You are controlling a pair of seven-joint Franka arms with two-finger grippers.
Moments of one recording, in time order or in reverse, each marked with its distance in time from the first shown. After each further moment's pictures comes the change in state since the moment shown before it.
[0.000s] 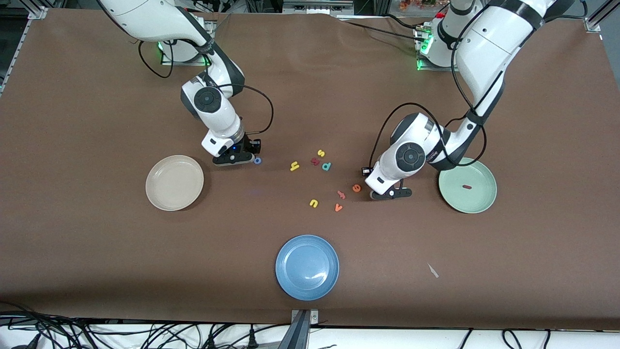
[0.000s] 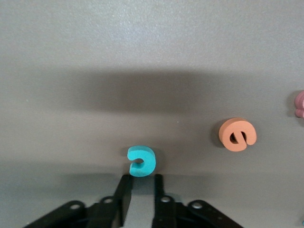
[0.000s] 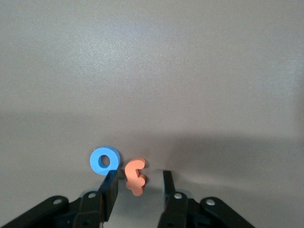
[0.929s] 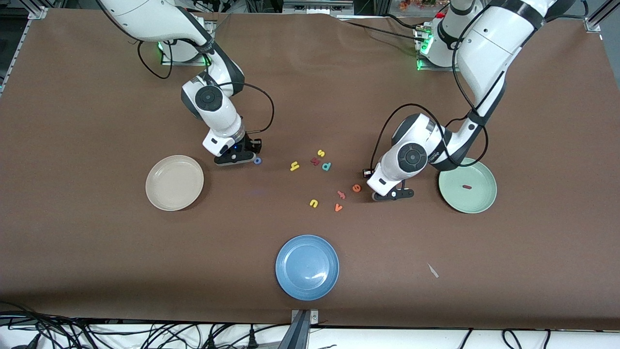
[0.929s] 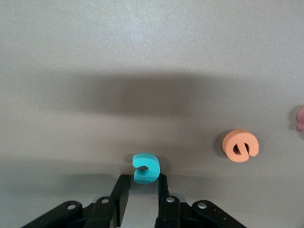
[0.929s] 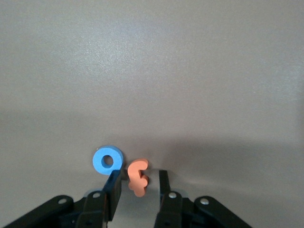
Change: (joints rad) left arm 0.003 0.002 0.006 0.004 0.000 0.015 -0.037; right arm 0.000 0.001 0.002 -0.002 -0.026 0.009 0.000
